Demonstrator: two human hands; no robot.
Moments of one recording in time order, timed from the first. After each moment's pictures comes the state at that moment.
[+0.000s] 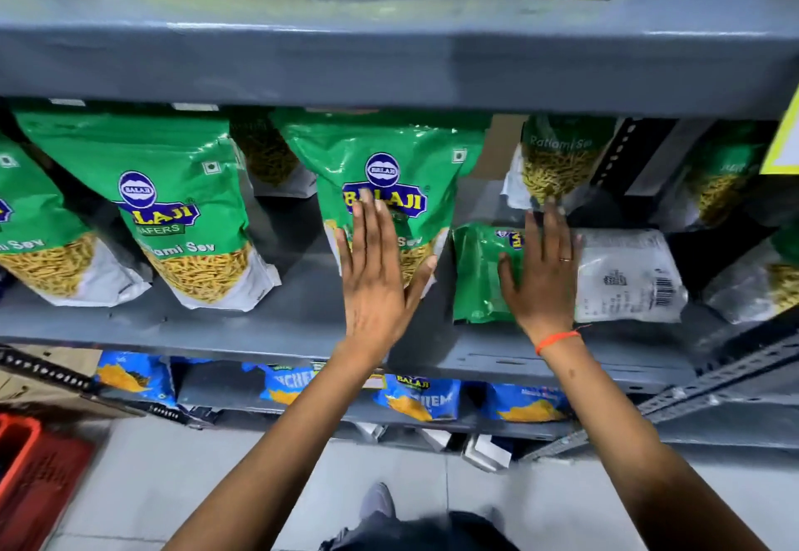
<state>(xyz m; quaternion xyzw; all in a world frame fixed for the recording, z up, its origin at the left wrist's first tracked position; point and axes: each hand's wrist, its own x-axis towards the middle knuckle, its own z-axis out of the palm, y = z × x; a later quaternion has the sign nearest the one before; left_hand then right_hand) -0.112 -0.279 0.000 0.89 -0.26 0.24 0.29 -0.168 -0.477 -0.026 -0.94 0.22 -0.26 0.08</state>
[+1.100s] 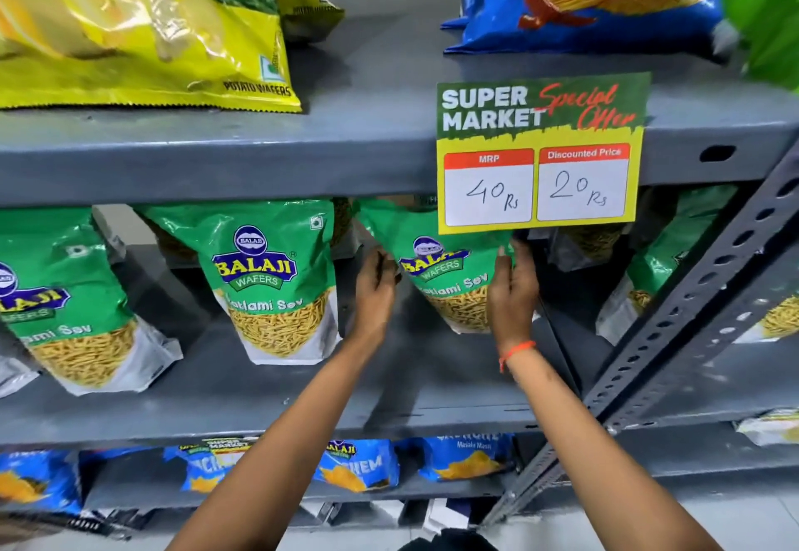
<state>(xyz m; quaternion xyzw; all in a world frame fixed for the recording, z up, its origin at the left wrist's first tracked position) -0.097 -0.436 0.005 0.64 -0.15 -0.09 0.75 -0.190 -0.561 0.026 -0.68 0.22 -0.46 0.52</state>
